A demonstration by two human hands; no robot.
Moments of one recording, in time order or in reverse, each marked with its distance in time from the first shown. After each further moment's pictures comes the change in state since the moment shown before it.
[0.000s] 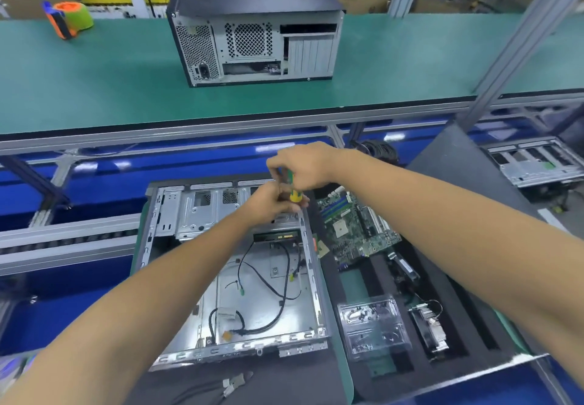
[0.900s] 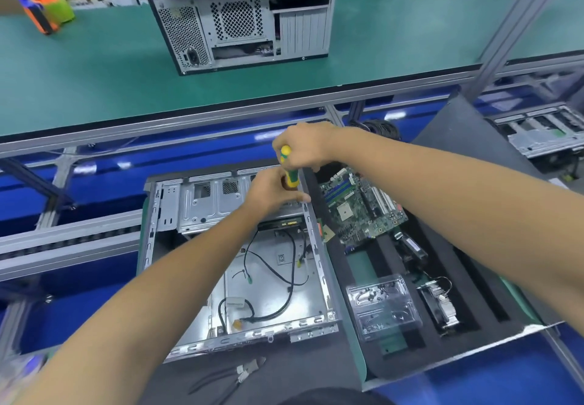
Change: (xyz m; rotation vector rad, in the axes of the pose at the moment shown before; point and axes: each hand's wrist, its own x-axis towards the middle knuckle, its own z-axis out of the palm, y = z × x) left_hand 0.003 -0.003 0.010 0.288 0.257 -0.073; right_hand 0.000 -0.002 -0.003 0.178 -0.032 0.227
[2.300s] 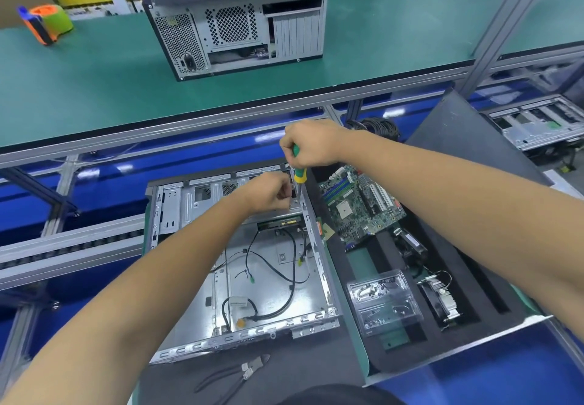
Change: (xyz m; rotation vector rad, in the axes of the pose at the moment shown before) left_hand 0.004 0.001 -0.025 0.418 -0.317 0.306; right_hand -0.012 0.016 0.006 0.047 0.179 -0.080
